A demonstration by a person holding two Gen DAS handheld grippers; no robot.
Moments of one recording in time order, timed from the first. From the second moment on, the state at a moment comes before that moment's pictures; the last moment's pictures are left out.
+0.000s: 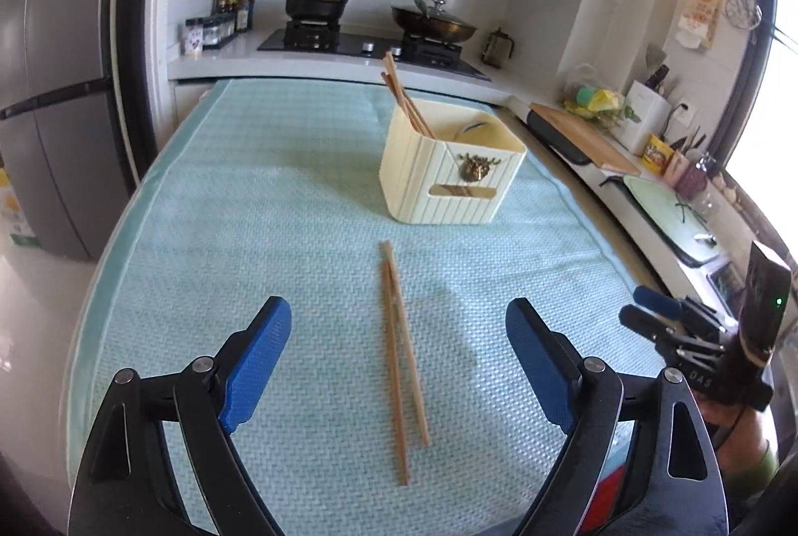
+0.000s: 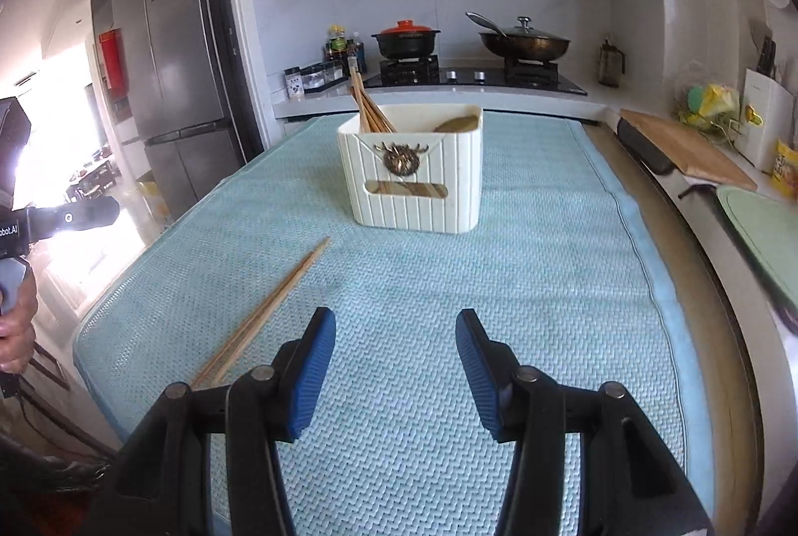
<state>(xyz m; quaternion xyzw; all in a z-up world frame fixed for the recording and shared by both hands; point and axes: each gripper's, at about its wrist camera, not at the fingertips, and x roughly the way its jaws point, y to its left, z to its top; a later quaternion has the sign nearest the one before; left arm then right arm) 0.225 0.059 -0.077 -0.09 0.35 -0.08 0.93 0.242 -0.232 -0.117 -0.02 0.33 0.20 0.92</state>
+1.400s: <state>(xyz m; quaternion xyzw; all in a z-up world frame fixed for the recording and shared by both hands) 0.210 0.096 -0.139 -0.09 0.40 0.01 0.91 0.318 -0.104 -0.179 0.00 0.44 0.29 0.85</state>
